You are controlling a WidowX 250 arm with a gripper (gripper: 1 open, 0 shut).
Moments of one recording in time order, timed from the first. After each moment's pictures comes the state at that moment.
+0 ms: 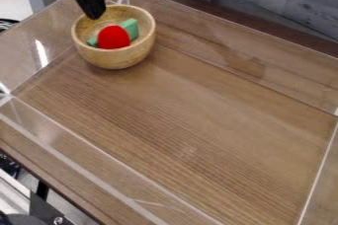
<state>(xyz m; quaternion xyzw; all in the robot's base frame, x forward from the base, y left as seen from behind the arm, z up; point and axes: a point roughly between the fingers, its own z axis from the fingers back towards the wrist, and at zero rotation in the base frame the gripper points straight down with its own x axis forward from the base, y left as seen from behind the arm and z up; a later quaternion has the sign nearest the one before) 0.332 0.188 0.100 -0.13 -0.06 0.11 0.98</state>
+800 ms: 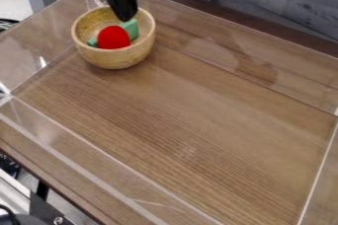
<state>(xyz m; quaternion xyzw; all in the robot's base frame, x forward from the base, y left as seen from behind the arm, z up) 0.339 0.129 0.095 -0.13 -0.06 0.04 0.99</state>
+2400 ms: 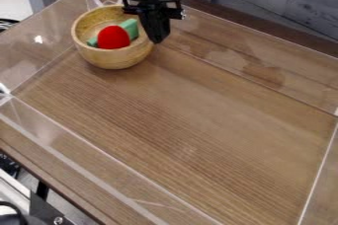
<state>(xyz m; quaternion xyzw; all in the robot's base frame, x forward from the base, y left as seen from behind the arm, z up) 0.339 0.083 0.076 -0.11 -0.05 -0.01 0.99</state>
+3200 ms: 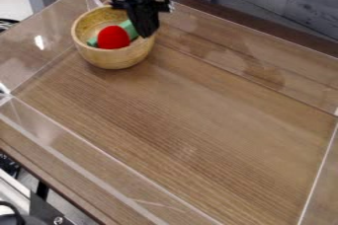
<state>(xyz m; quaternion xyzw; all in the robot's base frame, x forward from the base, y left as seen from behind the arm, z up) 0.323 0.102 0.102 -0.12 -0.08 0.01 0.99</state>
